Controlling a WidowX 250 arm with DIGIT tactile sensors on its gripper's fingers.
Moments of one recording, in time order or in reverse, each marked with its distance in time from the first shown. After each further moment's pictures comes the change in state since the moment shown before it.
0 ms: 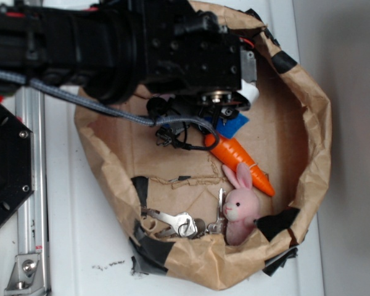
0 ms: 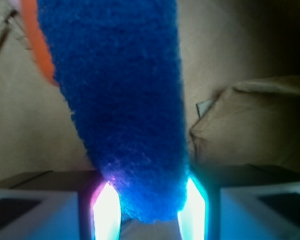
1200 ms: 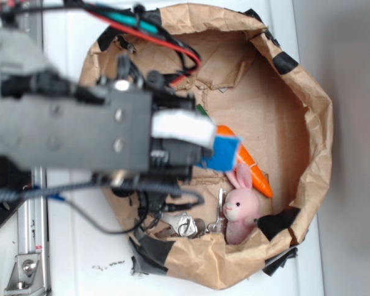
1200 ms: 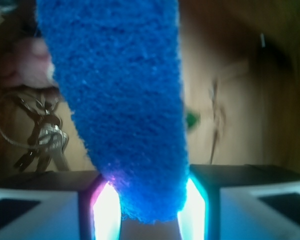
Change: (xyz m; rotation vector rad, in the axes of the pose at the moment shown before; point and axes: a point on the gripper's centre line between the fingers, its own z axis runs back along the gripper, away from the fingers) arm -0.008 -0.054 0.078 -0.076 -0.113 0.606
